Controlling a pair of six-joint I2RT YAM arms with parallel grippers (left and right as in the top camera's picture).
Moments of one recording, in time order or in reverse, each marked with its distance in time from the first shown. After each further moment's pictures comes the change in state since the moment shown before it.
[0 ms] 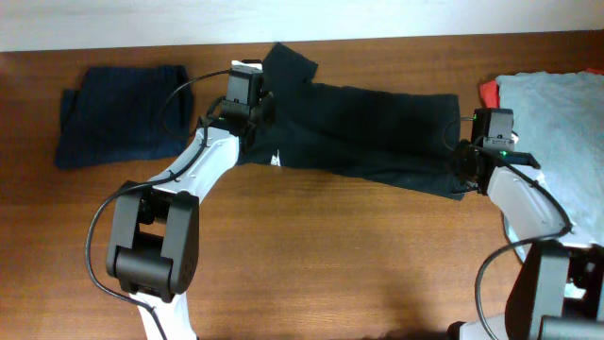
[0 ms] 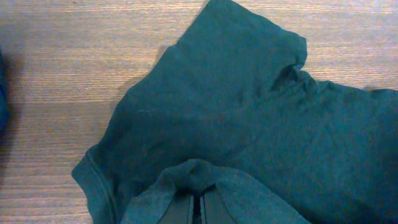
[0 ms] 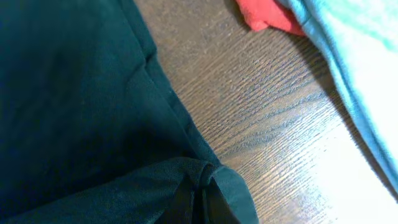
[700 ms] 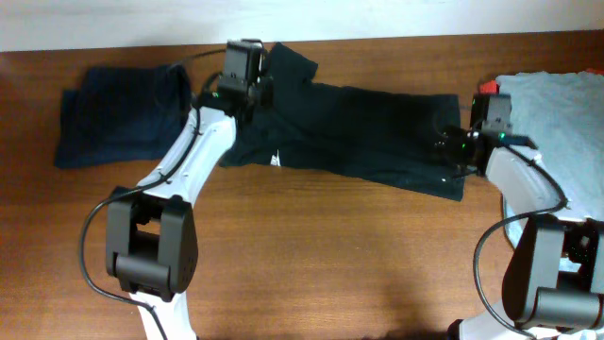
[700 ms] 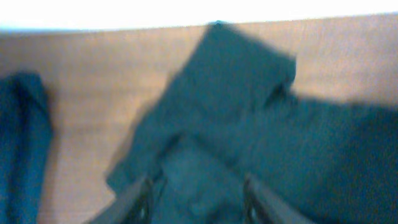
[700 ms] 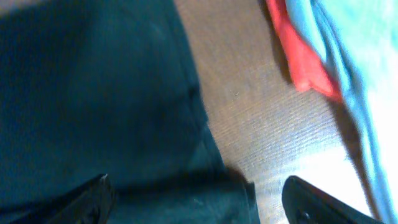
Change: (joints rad) left arm 0.008 0.004 0.243 -0.283 -0.008 0.043; right arm 0.000 0.105 0.149 -0.029 -0.043 -0.189
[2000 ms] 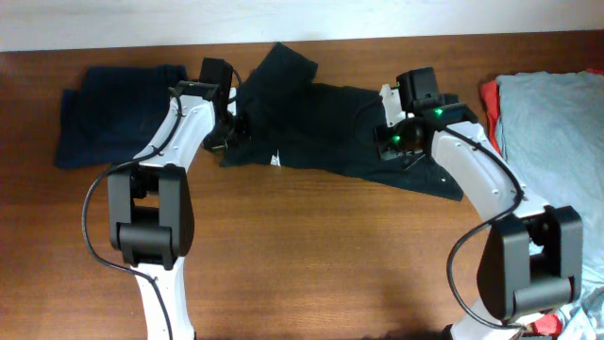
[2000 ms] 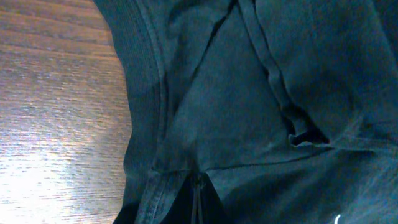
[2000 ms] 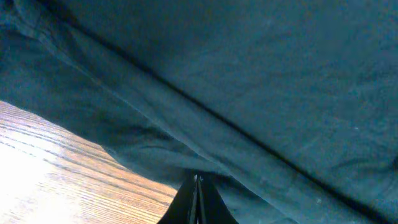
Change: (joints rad) left arm 0.134 0.189 0.089 -0.459 0.262 -0.126; right arm 0.320 0.068 0.221 -0.213 -0.210 -0.403
